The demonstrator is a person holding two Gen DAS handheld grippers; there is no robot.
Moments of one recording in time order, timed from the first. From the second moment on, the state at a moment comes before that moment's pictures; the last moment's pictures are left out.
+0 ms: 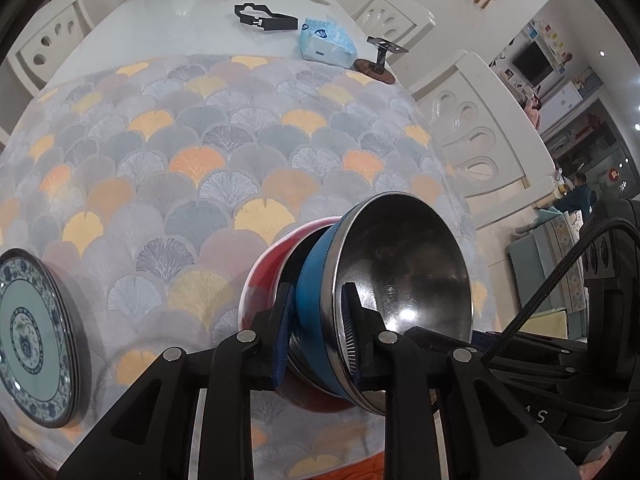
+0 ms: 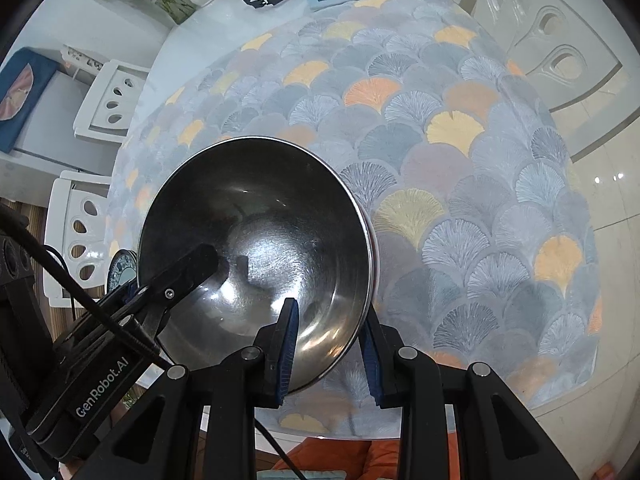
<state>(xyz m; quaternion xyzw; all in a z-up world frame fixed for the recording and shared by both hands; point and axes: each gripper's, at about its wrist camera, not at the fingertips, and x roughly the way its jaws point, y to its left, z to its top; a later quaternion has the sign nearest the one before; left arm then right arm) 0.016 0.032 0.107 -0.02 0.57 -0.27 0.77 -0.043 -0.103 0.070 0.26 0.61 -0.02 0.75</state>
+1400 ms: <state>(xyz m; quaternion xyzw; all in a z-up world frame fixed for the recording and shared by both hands) -0.020 0.073 0.125 -0.04 0.54 -0.30 0.79 -0.078 -0.078 0.112 0.25 0.56 -0.01 0.79</state>
